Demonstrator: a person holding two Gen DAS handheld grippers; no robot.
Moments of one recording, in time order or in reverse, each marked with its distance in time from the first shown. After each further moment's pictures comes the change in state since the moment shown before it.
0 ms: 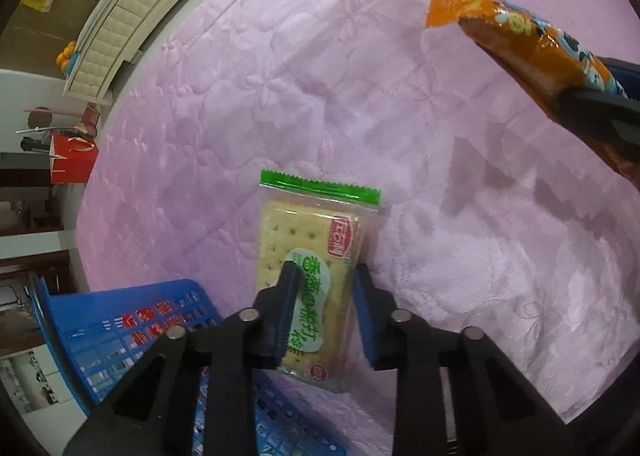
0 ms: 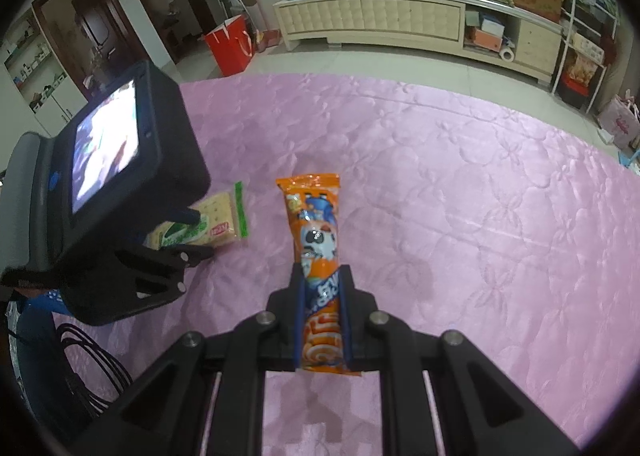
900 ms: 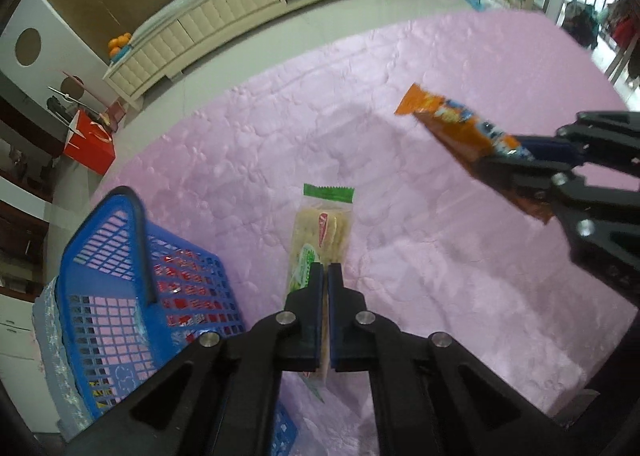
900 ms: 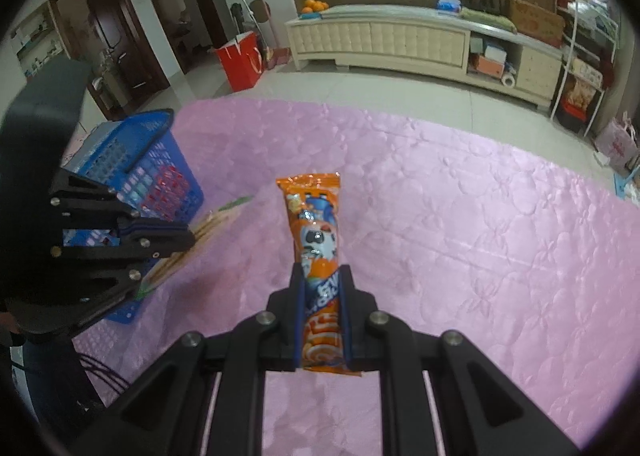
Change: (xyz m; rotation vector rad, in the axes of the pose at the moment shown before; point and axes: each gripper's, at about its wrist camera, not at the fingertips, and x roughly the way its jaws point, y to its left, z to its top) left arm -0.106 0.005 -0.074 -0.232 -0.321 -0.058; right arm -0.037 0.032 0.001 -0.050 -0.078 -0.008
